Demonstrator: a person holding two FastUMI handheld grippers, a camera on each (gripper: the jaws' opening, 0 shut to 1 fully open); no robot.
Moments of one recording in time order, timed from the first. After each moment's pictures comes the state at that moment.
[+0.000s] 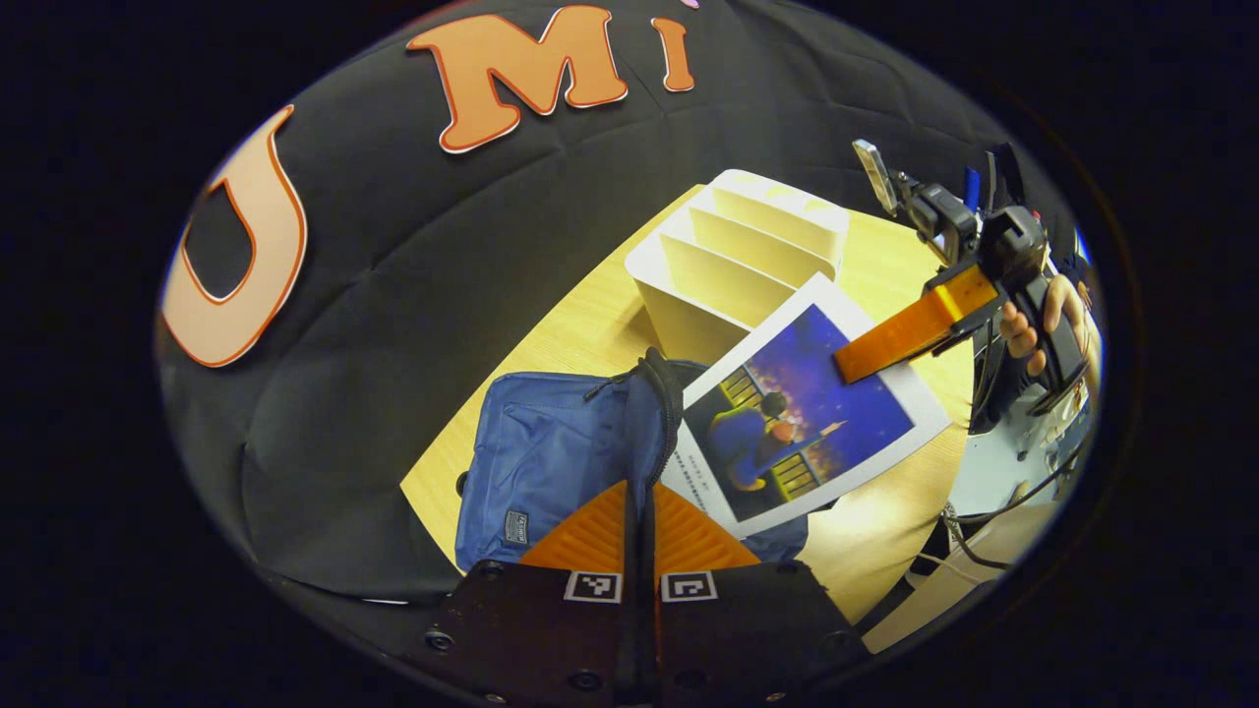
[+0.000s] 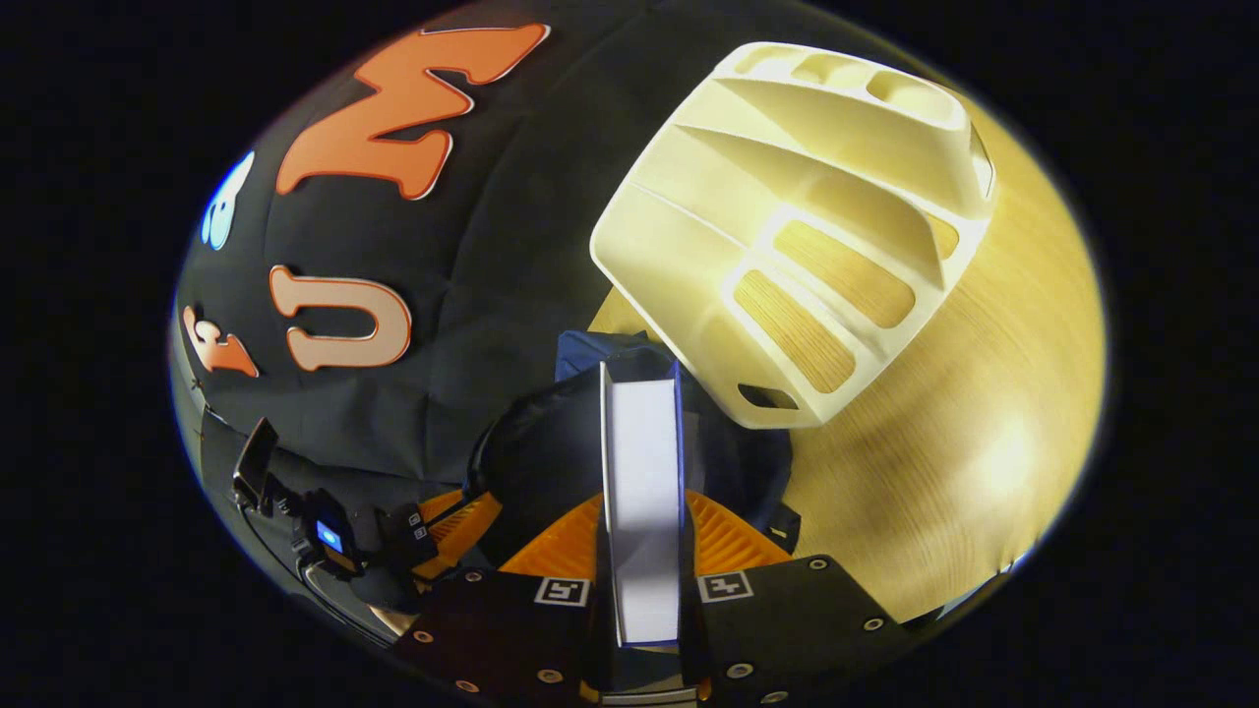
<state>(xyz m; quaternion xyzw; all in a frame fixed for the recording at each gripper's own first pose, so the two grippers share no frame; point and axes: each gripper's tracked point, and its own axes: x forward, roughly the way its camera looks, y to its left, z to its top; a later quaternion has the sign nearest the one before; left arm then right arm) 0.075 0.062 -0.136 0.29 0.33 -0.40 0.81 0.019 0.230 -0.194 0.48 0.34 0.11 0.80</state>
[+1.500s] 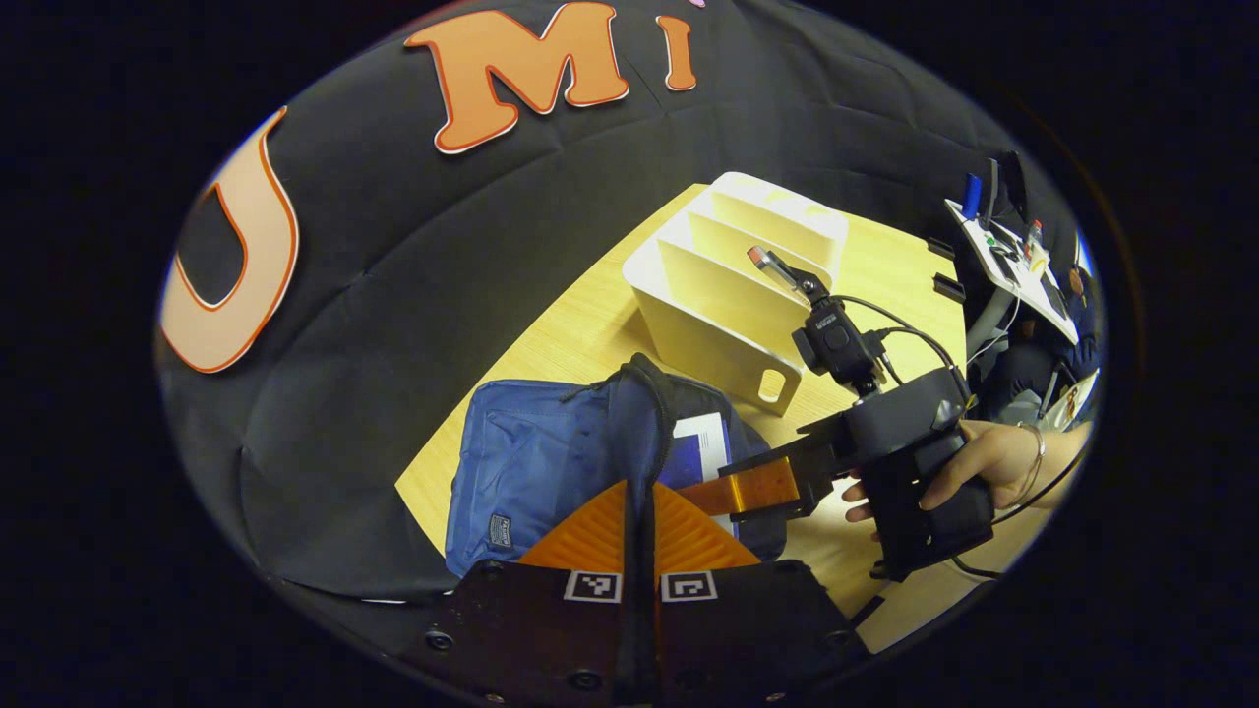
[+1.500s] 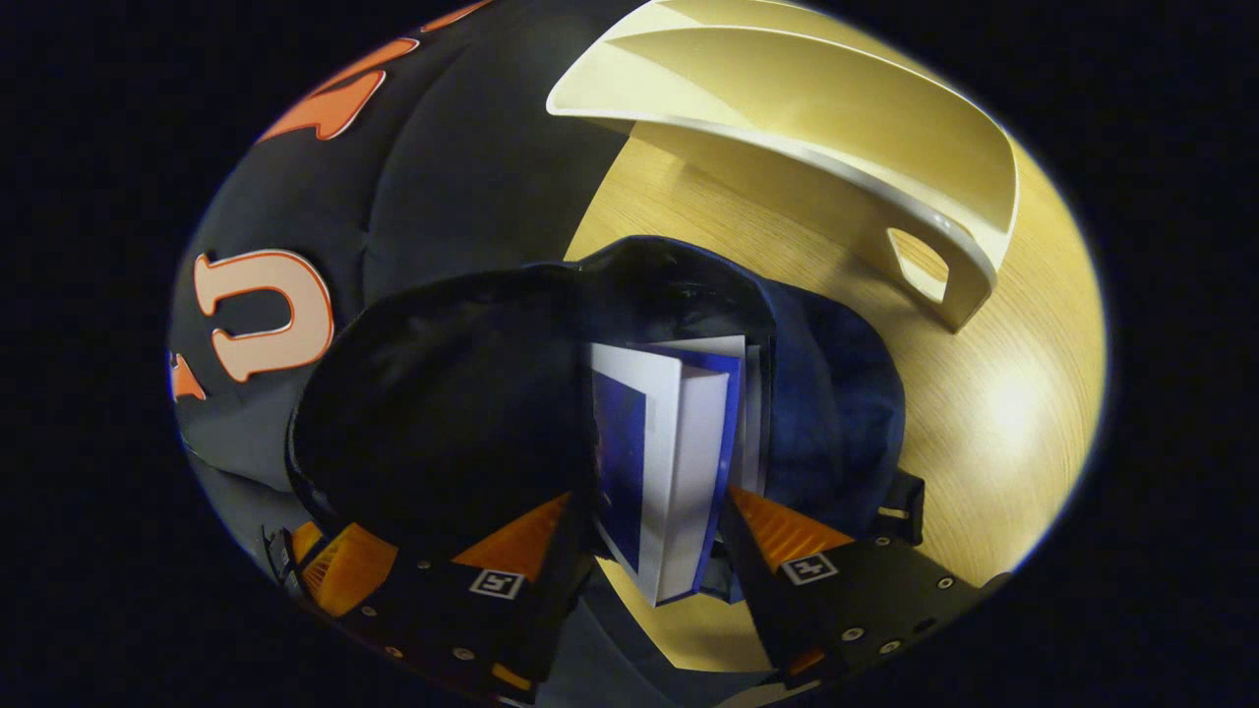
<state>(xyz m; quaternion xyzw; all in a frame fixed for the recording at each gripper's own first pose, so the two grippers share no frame) 0.076 0.053 -0.132 0.28 0.34 -0.41 0.80 0.080 0.348 -0.252 0.48 0.42 0.07 0.77</state>
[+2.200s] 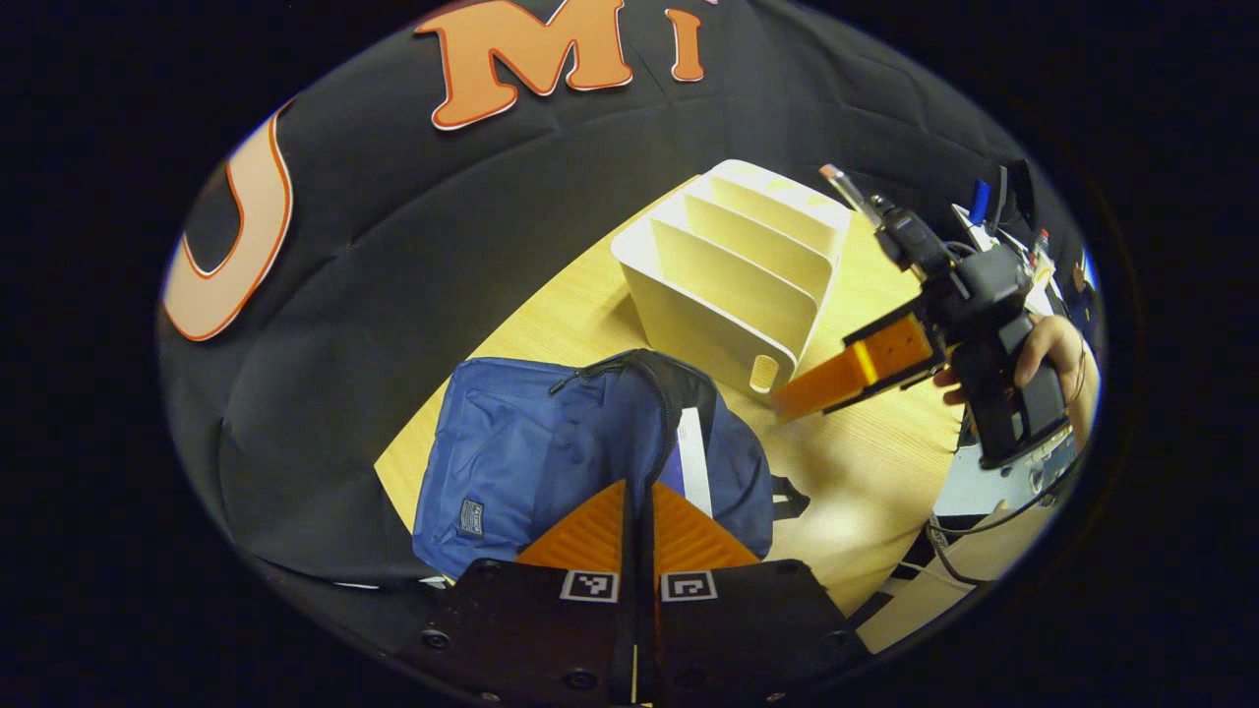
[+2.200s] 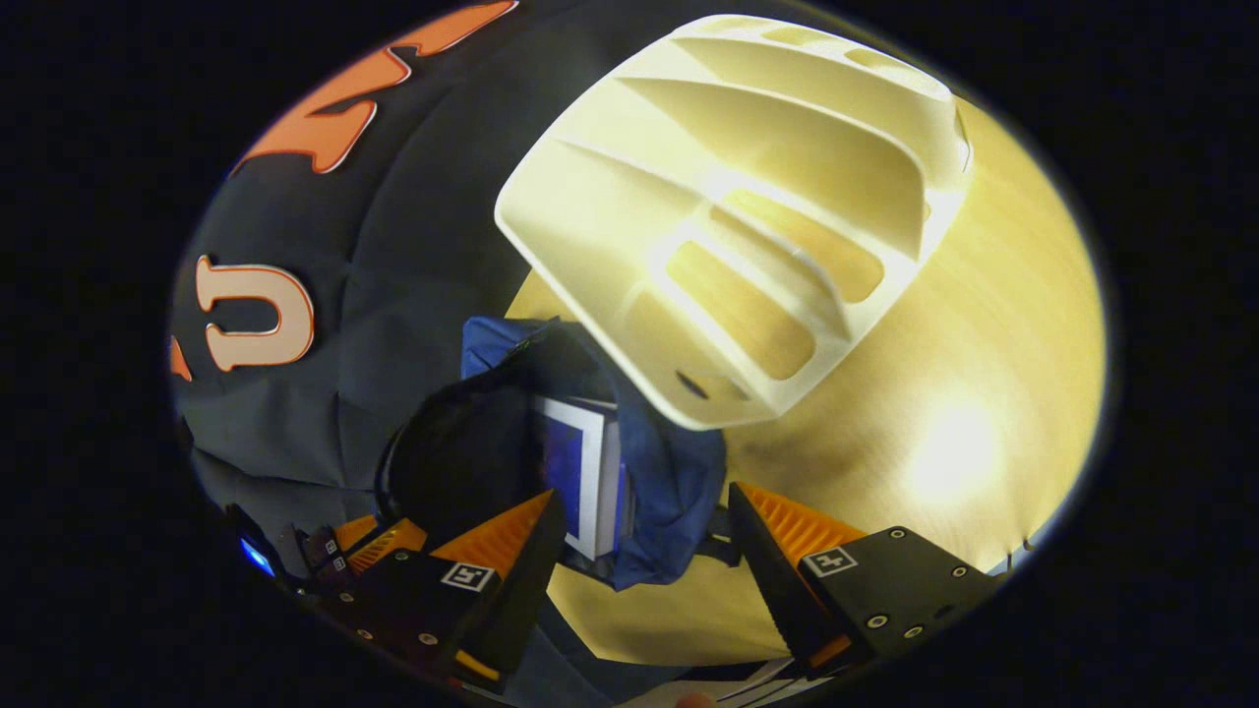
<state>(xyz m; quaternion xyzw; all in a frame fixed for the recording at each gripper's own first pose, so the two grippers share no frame) 0.057 0.048 -0.164 0.26 0.36 -0.40 0.80 0.032 0.206 -0.251 0.43 0.41 0.01 0.80</state>
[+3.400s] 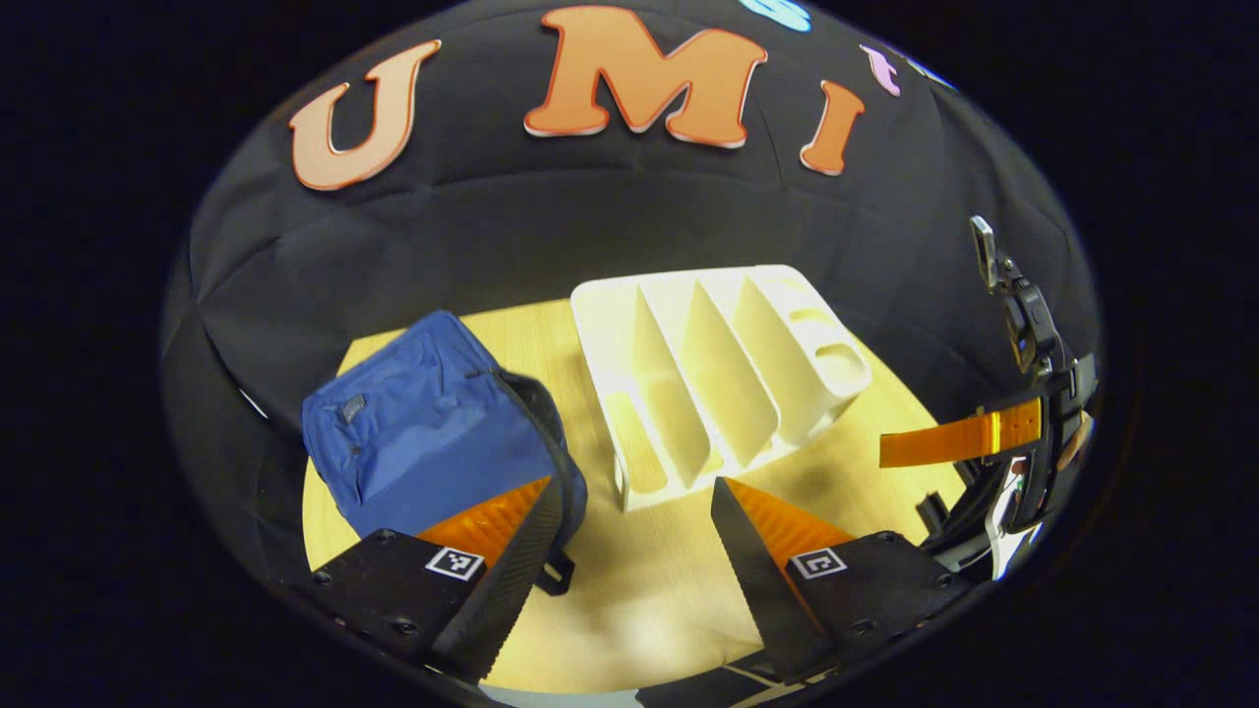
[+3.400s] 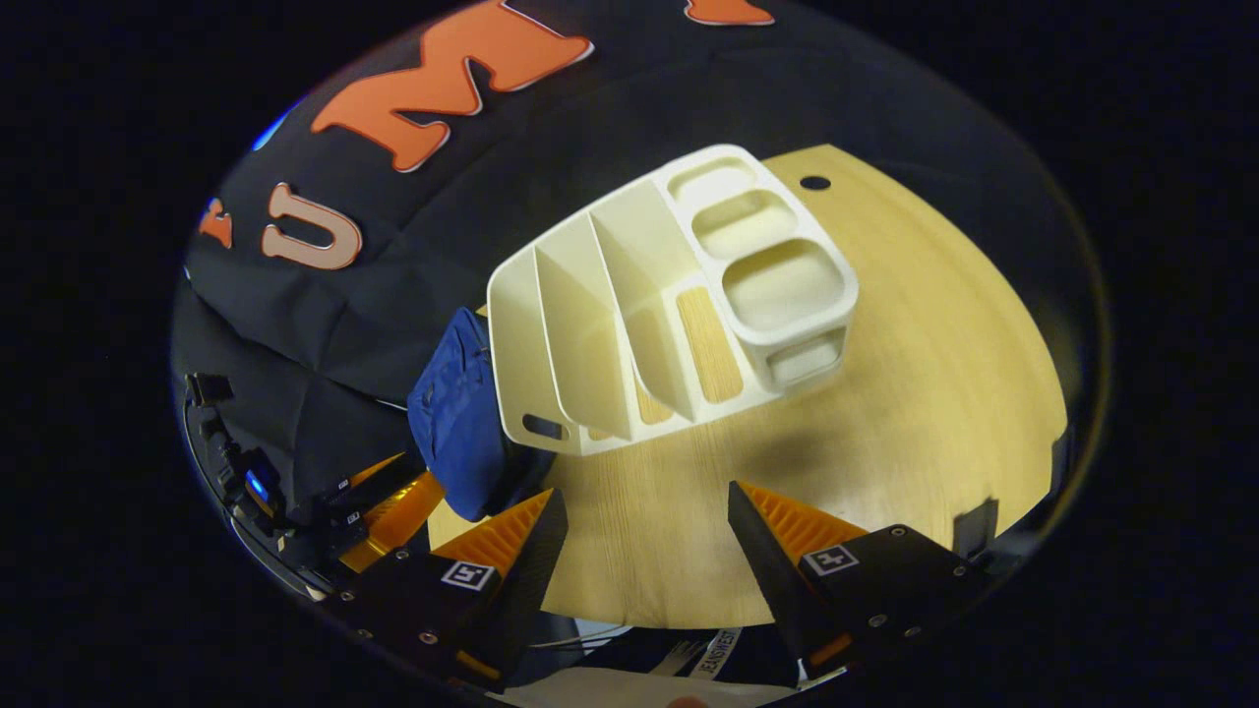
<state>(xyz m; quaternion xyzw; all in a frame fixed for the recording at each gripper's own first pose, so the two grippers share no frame) -0.019 -0.114 -0.131 0.00 0.34 -0.21 0.92 -0.033 -0.027 -0.169 0.20 0.37 0.08 0.90</state>
